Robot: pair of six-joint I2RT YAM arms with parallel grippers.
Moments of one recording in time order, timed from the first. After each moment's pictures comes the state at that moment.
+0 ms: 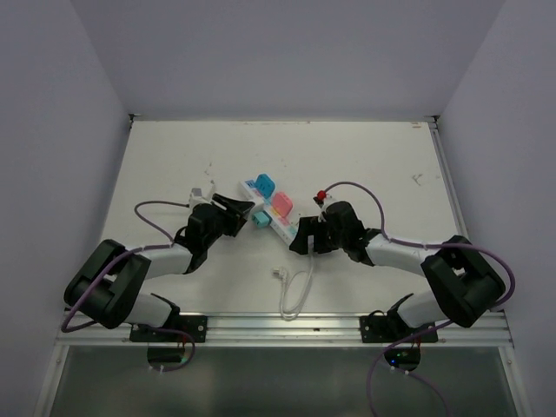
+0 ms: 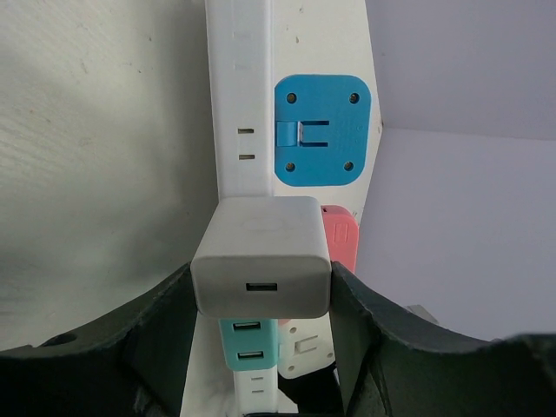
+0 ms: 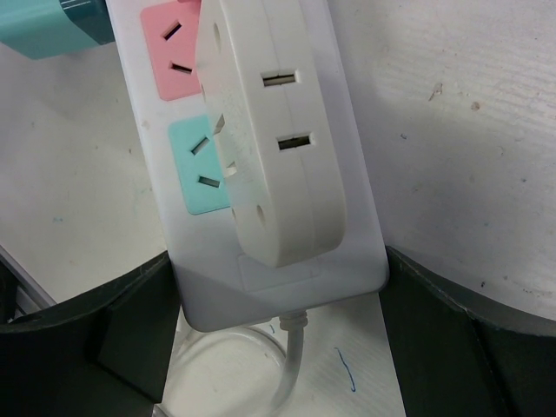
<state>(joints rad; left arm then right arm) -0.47 1.42 0.36 0.66 -0.03 -1.41 0.63 1.43 0.55 0.15 -0.20 0.54</state>
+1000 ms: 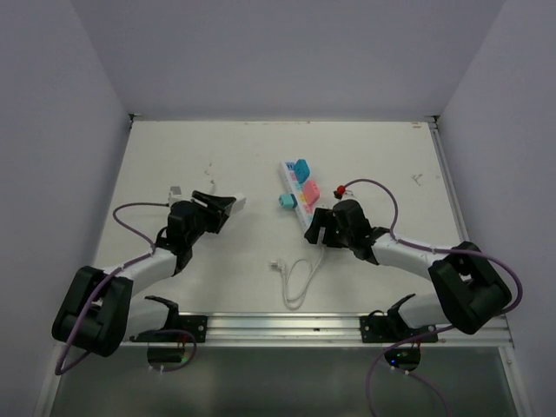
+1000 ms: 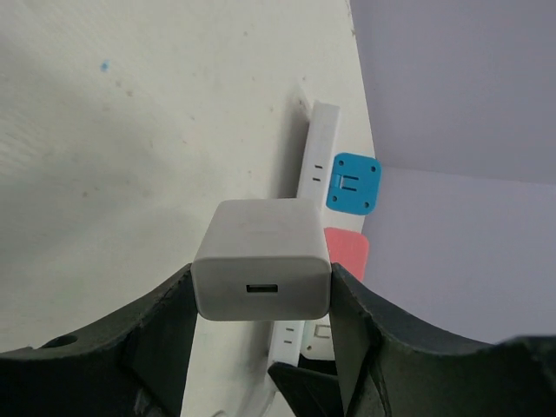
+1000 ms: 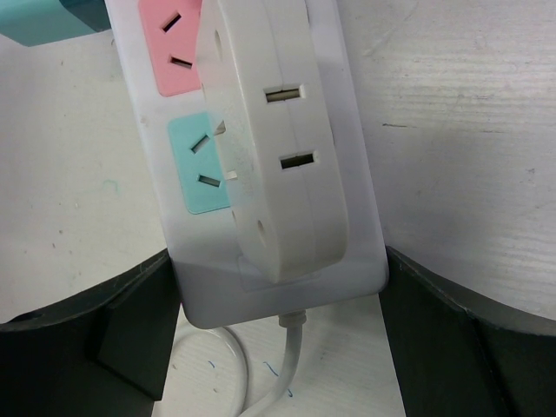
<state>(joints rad) -0.31 1.22 0.35 0.48 0.04 -1.36 0.58 1.38 0.55 0.05 0.04 0.65</state>
